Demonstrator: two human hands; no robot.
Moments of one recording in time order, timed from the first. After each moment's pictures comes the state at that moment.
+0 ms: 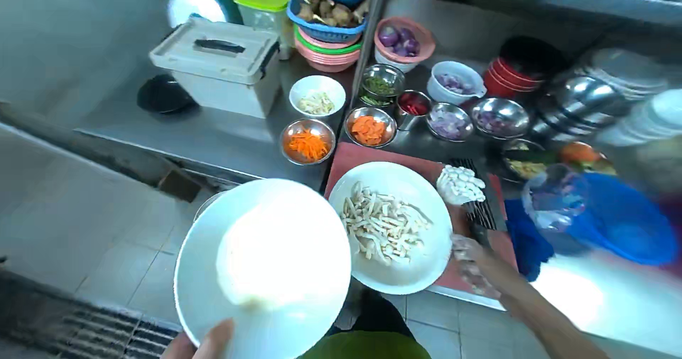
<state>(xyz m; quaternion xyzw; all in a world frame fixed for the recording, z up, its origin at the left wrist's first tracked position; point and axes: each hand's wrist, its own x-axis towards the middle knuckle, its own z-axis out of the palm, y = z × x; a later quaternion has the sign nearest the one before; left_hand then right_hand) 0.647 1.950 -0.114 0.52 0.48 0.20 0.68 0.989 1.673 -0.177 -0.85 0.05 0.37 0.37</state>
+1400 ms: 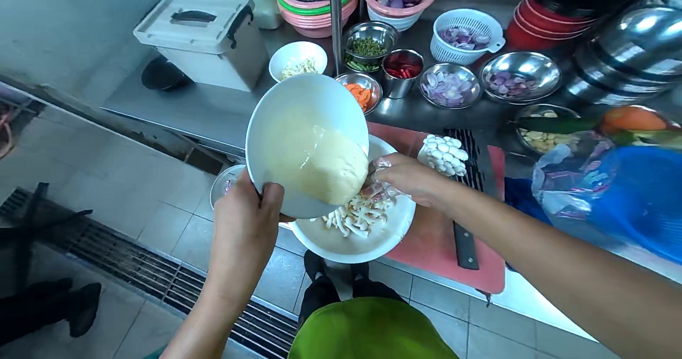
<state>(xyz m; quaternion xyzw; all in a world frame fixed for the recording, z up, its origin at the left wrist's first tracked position) 0.838 1.883 -0.086 0.76 0.49 0.18 0.38 1.061 1.777 -0.146 -0.73 -0.21 0.53 0.37</state>
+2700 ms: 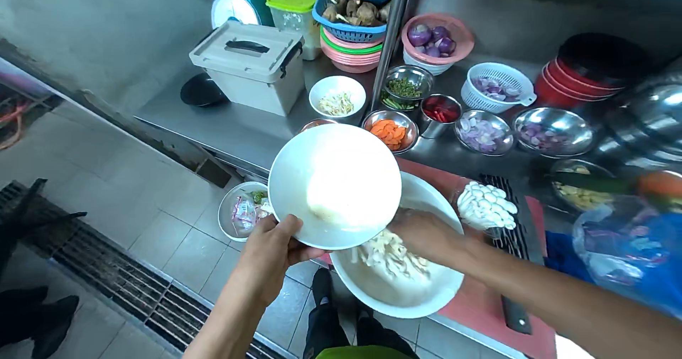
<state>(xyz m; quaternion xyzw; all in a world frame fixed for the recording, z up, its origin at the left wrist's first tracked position) 0.809 1.958 -0.097 0.41 0.52 0.16 0.73 1.029 1.808 -0.168 -0.73 -0.62 0.28 -0.10</state>
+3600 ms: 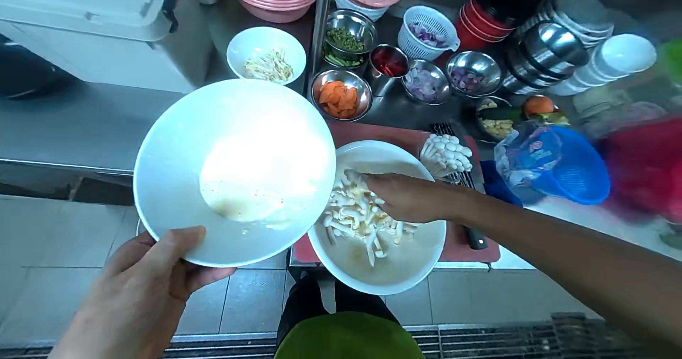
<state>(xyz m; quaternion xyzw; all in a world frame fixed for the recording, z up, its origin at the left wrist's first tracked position) 0.774 2.057 -0.126 0.49 0.47 0.14 0.72 1.024 1.850 -0.121 -0.76 -0.47 0.44 -0.05</state>
